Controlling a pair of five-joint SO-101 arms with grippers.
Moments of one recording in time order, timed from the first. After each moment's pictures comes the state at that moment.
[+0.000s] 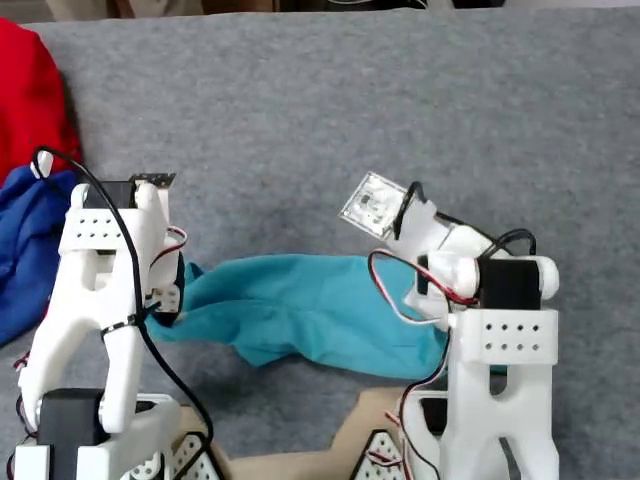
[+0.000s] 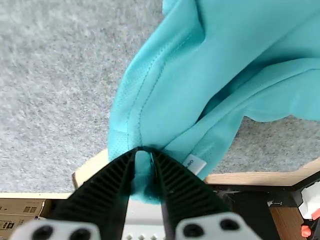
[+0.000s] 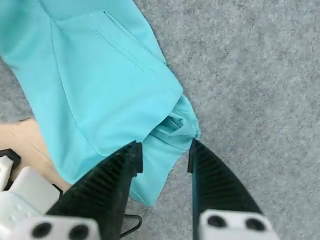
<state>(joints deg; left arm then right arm) -4.6 -17.2 28.5 99.2 -7.1 -2.1 -46.0 33.3 92.3 44.7</state>
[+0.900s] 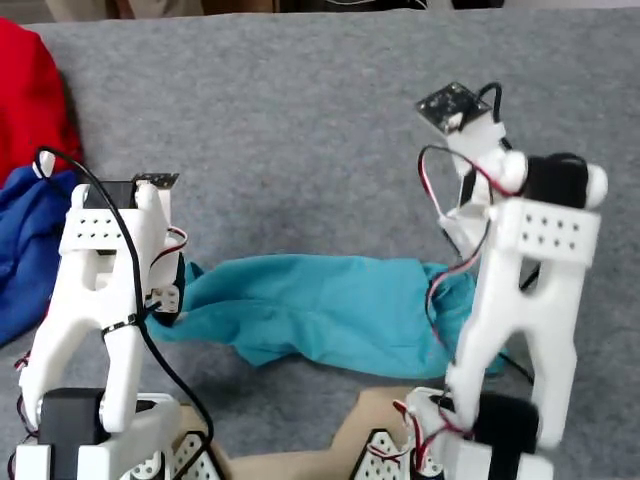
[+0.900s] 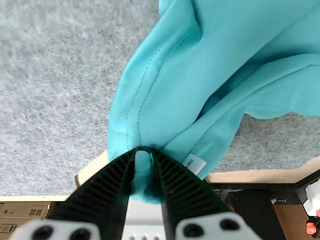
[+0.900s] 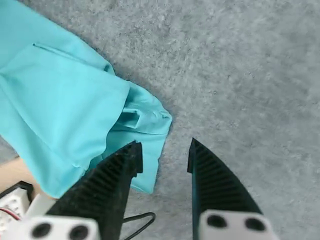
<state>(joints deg) -4.6 -17.2 28.5 99.2 -8.7 8.4 -15.8 2.5 98.8 31.4</state>
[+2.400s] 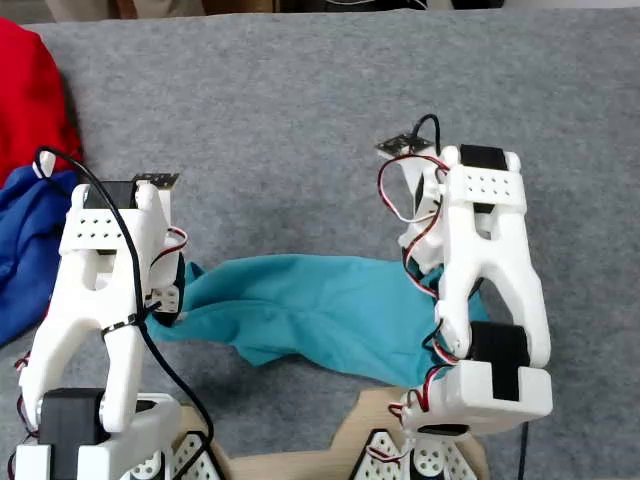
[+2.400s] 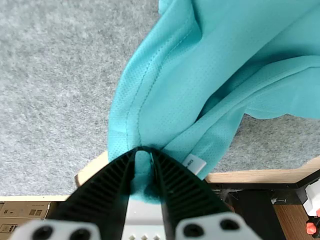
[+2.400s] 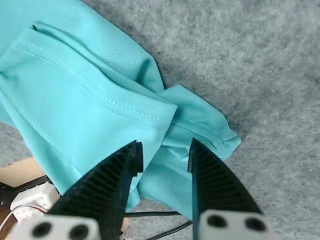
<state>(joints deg) -4.6 -17.2 28.5 99.2 -8.7 2.8 3.0 14.7 89.2 26.5</state>
